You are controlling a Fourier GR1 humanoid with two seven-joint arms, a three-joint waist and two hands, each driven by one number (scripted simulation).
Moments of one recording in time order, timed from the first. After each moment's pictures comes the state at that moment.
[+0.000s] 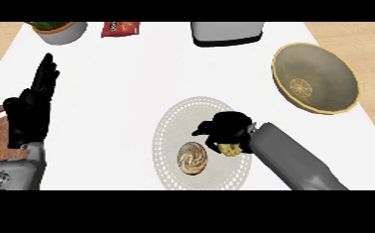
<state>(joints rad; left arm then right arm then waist) -0.15 0.35 0.00 -1.58 -0.06 0.26 0.18 -0.64 -0.26 0.82 -0.90 1.00 0.23 -0.62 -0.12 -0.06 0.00</state>
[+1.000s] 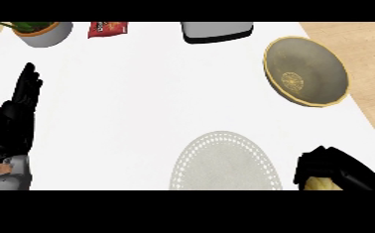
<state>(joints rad) -0.06 0.37 0.05 -1.64 -0.05 0.27 0.17 0.11 -0.69 0.30 -1.56 0.36 0.14 -0.78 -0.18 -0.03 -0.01</state>
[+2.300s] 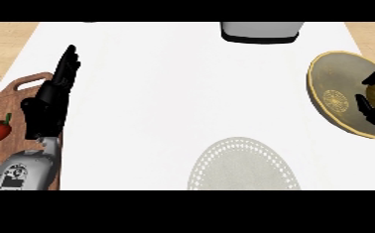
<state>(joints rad) -0.21 0.29 -0.04 -1.61 -0.09 0.18 0.16 -0.26 -0.72 -0.12 -1.23 0.15 0.07 -0.58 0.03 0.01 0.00</state>
